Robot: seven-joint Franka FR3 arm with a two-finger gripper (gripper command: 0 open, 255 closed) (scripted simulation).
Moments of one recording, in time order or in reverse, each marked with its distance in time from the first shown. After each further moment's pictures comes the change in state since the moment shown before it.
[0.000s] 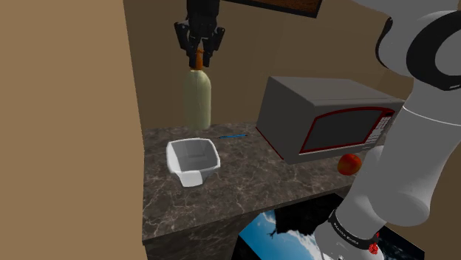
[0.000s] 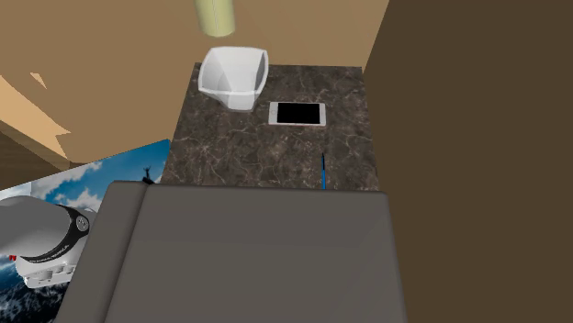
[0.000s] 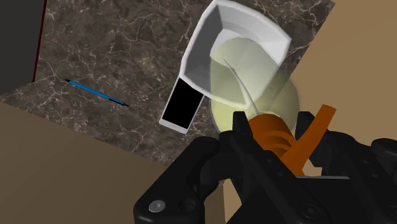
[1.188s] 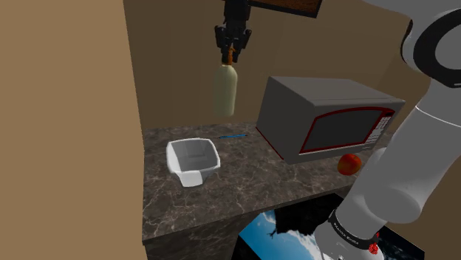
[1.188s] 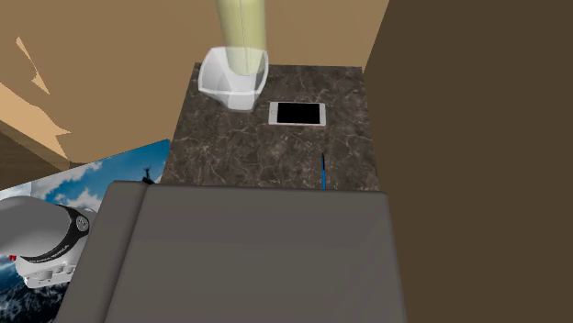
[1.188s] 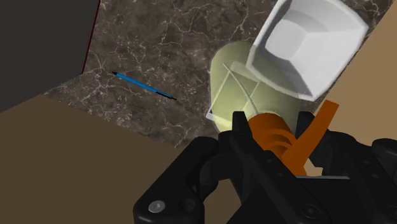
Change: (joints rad) arm -0.143 -0.105 -0.125 -0.131 0.029 0.031 -0.264
